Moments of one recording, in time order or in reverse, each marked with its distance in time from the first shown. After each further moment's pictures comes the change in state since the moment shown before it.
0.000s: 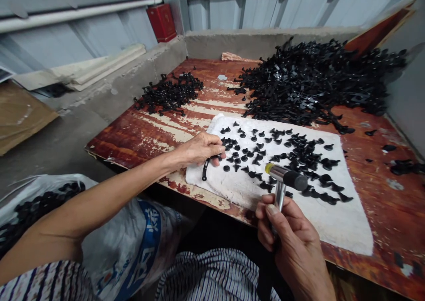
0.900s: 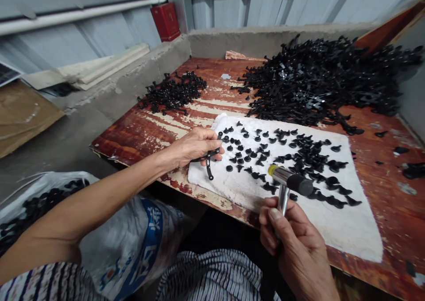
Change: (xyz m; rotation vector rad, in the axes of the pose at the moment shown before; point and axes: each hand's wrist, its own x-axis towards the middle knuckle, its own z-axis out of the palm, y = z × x) left_hand -0.014 0.020 -0.001 -0.277 0.172 -0.155; right_hand -0.004 0.005 -0.005 -0.010 0.001 0.028
